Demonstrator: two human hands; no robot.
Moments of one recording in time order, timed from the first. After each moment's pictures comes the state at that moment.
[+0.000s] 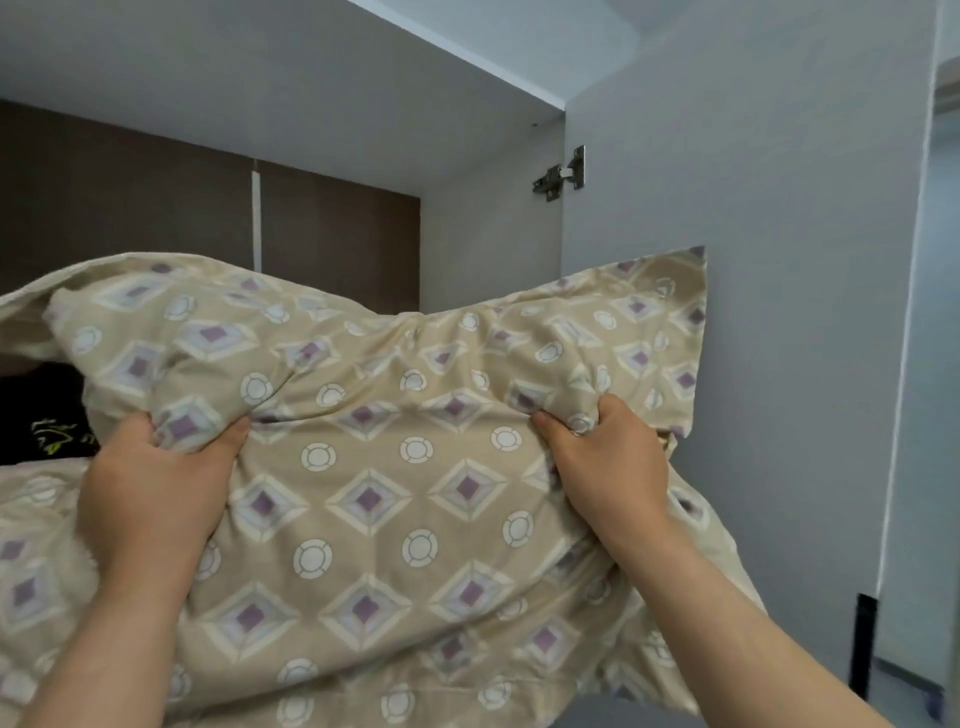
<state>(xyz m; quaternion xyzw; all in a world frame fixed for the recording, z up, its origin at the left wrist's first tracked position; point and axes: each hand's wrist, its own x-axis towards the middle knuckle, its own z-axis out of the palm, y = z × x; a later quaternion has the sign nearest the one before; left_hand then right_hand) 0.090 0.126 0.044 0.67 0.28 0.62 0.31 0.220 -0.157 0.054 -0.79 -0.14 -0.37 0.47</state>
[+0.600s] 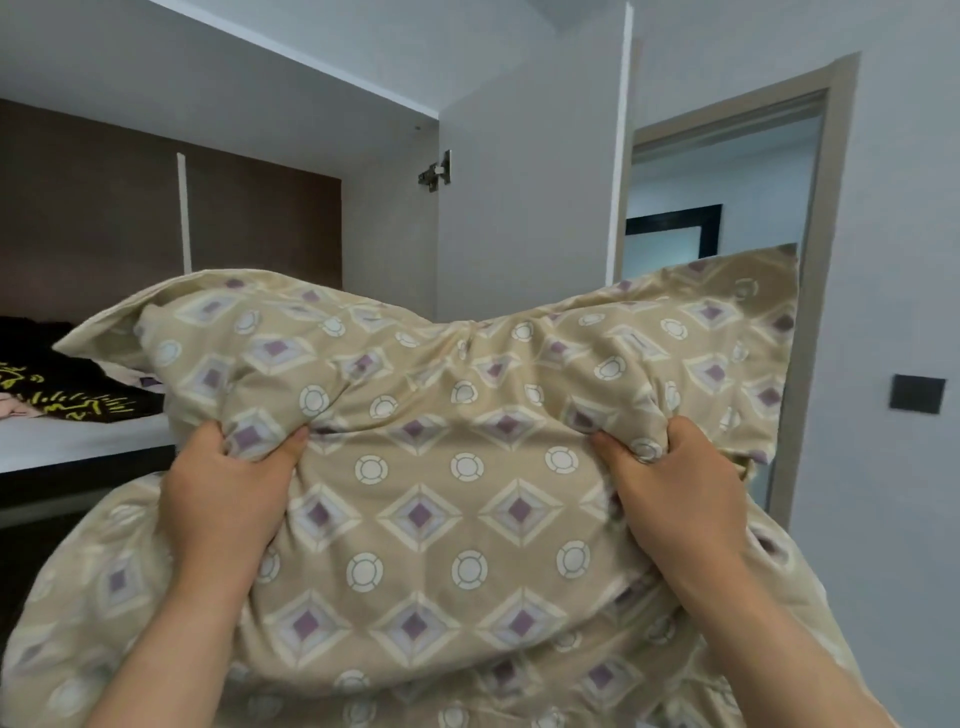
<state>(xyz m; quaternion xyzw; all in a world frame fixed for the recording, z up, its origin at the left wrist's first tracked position) -0.017 -0.107 -0.003 0.70 0.19 0.58 0.38 0.035 -0.419 0.013 -0.80 -0.05 -0.39 0.45</state>
